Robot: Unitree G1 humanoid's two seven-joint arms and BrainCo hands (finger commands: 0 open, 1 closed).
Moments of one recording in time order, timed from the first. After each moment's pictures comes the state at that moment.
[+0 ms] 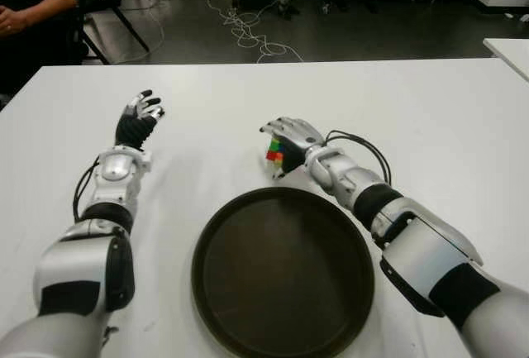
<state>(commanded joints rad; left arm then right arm) -0.80 0.27 0.22 1.32 0.03 -0.40 -0.05 -0.96 -0.01 0.67 1.28 -0.77 -0.20 -0.24</state>
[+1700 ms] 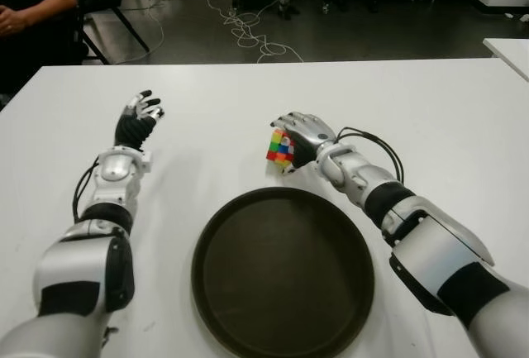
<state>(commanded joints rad) -0.80 0.27 0.22 1.32 0.03 -0.40 -0.05 -0.93 -0.05 0.66 1.27 -0.78 -0.22 -0.26</state>
